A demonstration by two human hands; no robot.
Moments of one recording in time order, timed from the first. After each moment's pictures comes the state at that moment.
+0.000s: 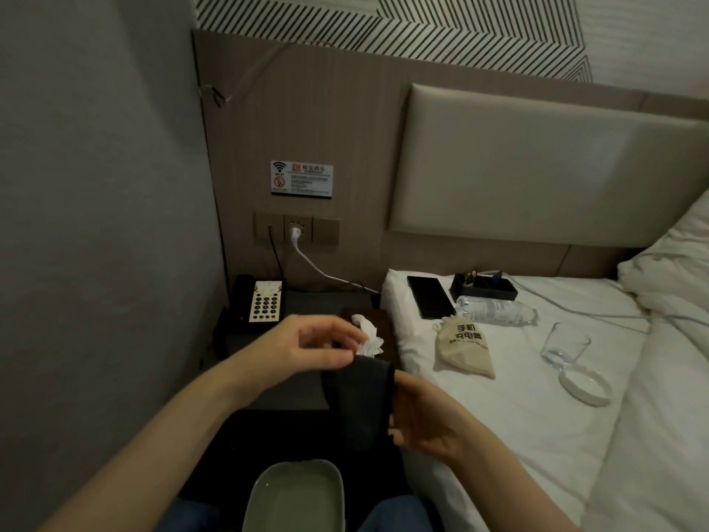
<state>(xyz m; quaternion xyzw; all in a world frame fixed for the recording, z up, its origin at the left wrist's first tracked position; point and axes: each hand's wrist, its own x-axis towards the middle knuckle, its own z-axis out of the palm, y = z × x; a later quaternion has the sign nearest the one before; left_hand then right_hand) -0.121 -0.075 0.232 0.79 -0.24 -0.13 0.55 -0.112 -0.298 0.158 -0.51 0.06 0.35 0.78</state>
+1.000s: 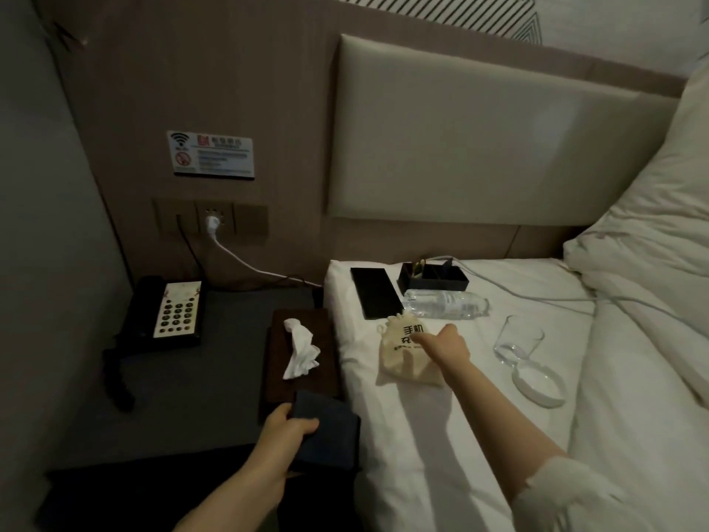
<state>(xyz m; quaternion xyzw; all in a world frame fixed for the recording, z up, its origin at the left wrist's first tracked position) -0.034 -0.209 0.080 0.64 0.23 -0.18 0.71 0.069 -0.457 0.110 -0.87 0.30 -0.02 0.39</state>
